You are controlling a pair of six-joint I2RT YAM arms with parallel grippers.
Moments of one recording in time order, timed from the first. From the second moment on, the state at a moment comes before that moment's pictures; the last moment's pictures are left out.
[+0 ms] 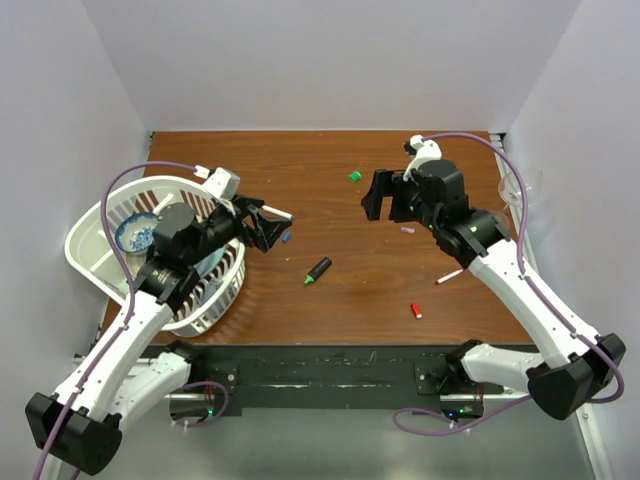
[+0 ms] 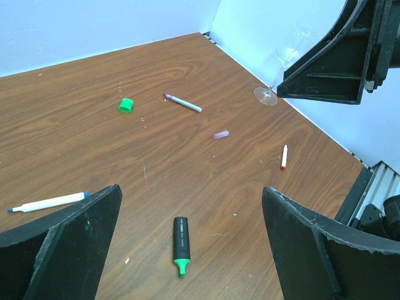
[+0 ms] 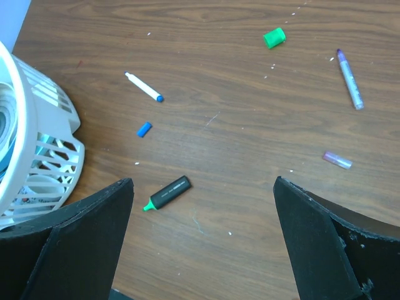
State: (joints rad) left arm -0.38 0.85 0.79 0.01 0.41 -0.27; right arm 0.53 1.17 1.22 -0.52 0.10 0.36
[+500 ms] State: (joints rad) left arm -0.38 0.82 0.79 0.01 0.38 -0.26; right arm 0.50 1.42 1.38 -0.53 0.32 0.11
